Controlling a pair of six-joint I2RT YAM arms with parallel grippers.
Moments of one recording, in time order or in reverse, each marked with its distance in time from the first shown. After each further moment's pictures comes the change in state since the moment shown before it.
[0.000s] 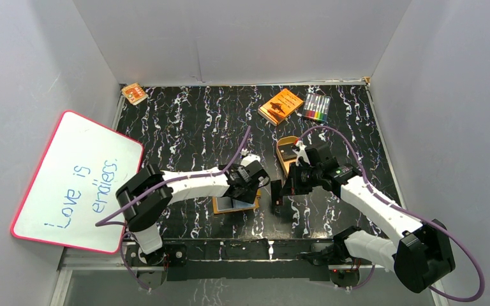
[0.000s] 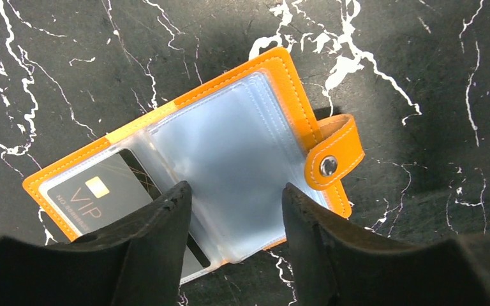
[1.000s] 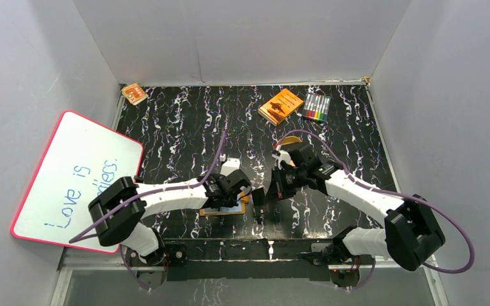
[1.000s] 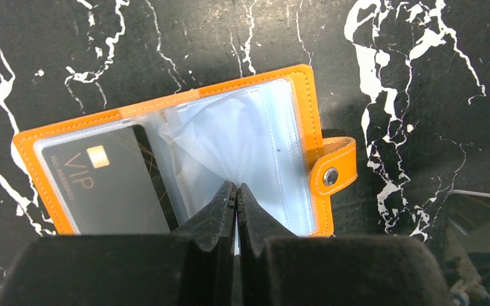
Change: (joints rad) left arm -0.004 -0.212 -0.242 0.093 -0.075 -0.131; right arm 0.125 0.157 0.017 0.139 -0.184 0.051
